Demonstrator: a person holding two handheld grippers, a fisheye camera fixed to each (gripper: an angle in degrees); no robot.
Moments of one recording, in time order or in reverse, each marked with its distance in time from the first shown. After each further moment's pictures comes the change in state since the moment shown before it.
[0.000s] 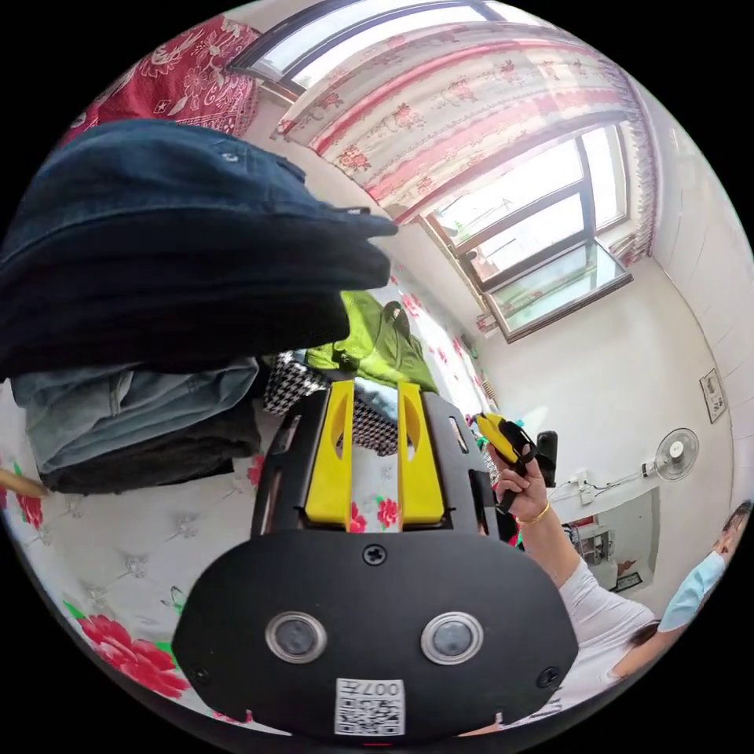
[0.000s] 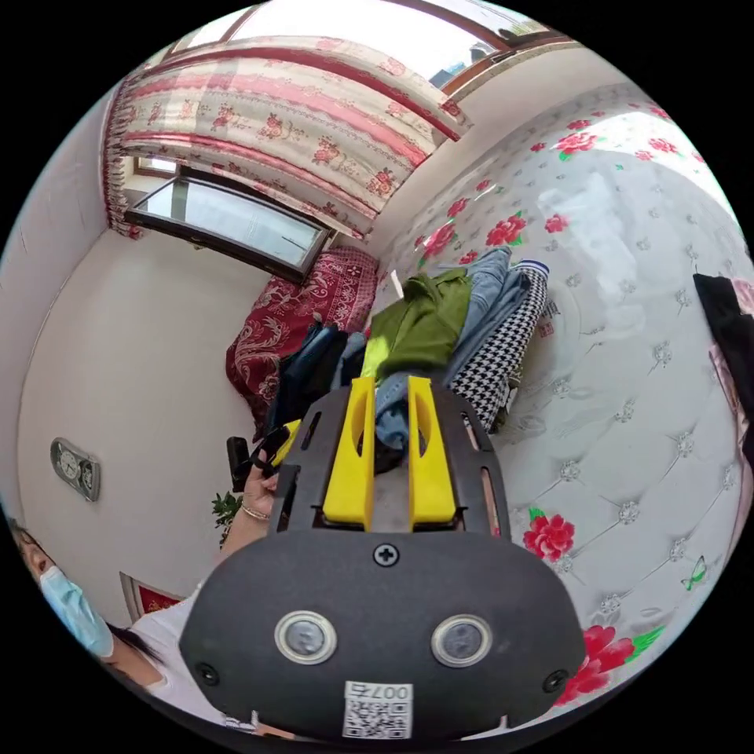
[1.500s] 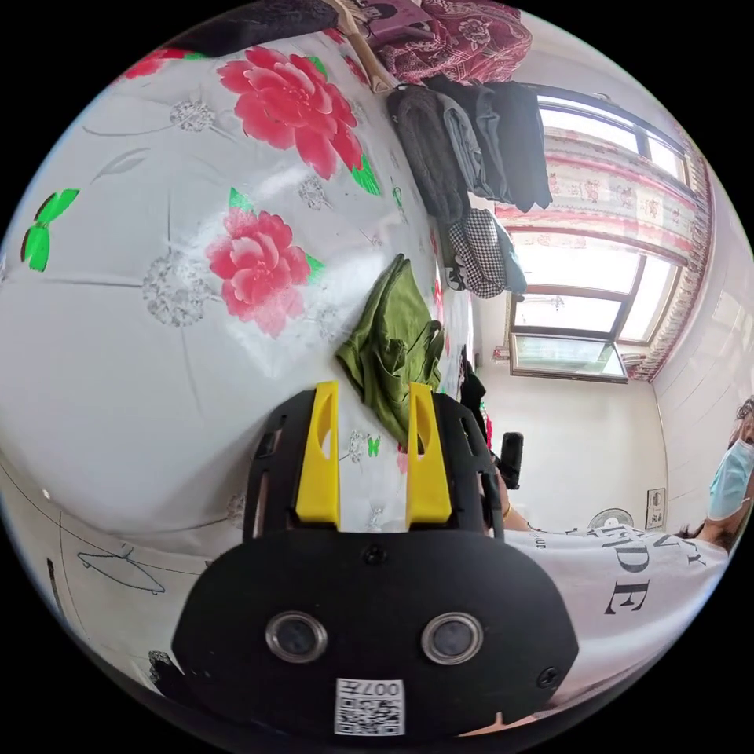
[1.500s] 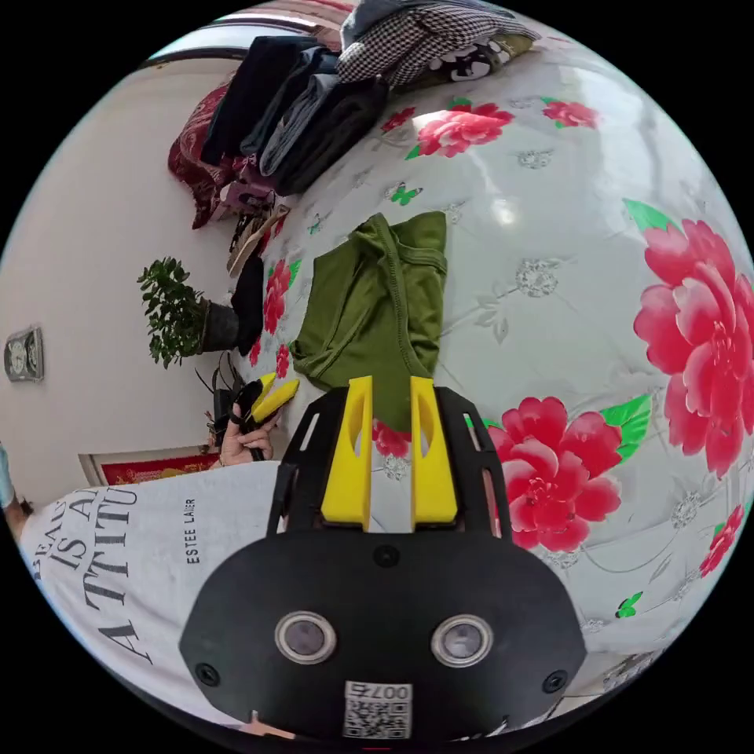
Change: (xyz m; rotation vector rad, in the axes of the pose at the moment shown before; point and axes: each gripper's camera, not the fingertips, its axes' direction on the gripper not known) left arm -0.141 0.534 -0.053 0.041 0.188 -0.533; right arm 0.008 0.289 0.057 -0.541 0.086 0.070
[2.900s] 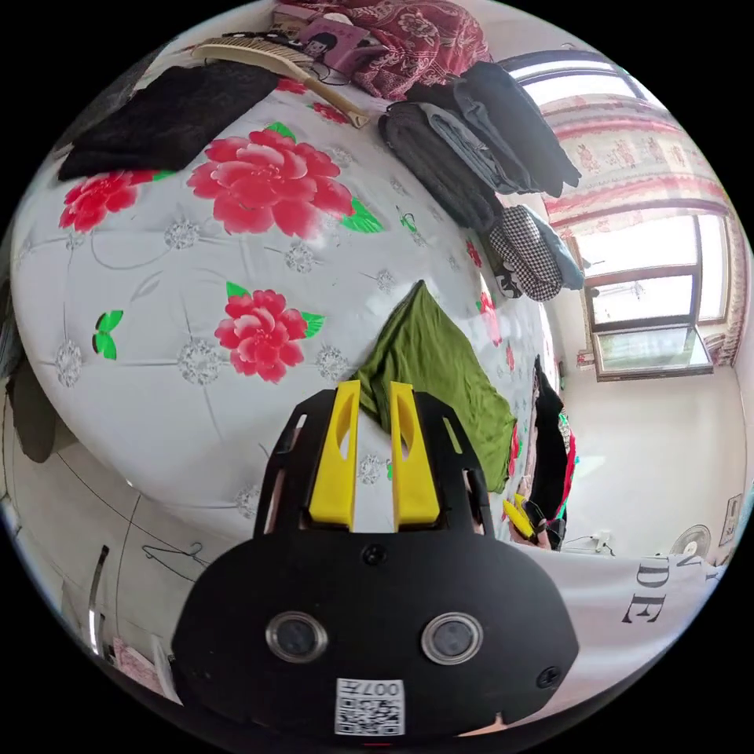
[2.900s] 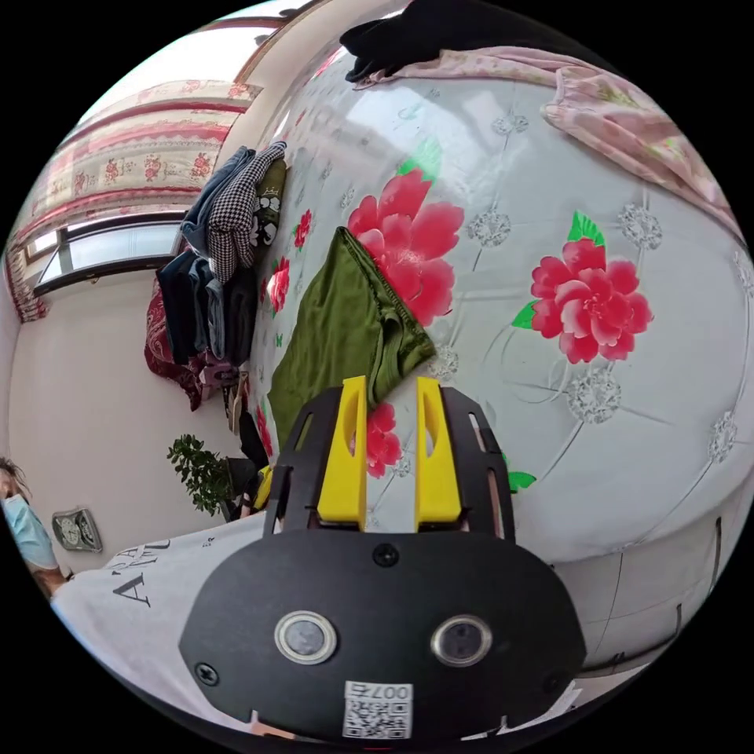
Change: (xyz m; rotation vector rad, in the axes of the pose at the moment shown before) left arm 0.091 -0.007 0.044 0.109 -0.332 0.018; right arm 0.121 0.089 -0.102 0.416 -0.069 0.426
